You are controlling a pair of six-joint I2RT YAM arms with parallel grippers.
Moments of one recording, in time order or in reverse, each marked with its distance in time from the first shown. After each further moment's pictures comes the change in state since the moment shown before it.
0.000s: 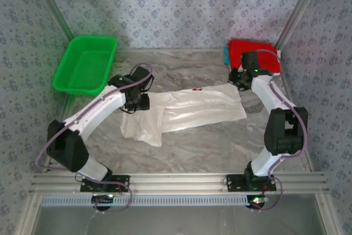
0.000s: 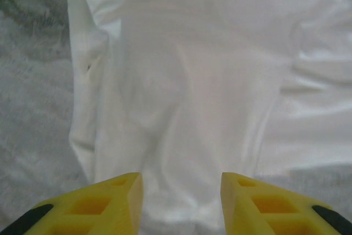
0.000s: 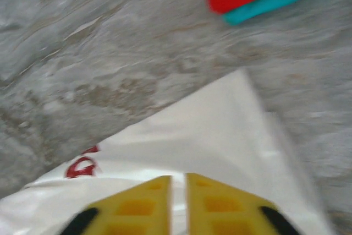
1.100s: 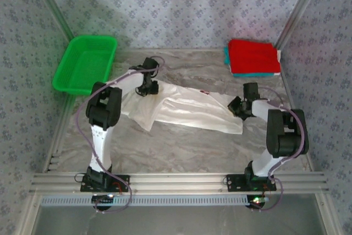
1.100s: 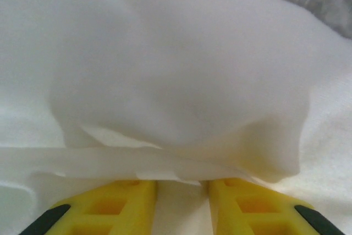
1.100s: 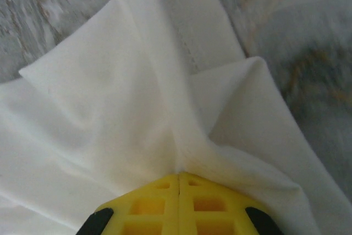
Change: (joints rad) left arm 0.160 0.628 0.318 0.379 0.091 0.244; right arm -0.078 -0.082 -0.540 0.295 -0.123 0.315
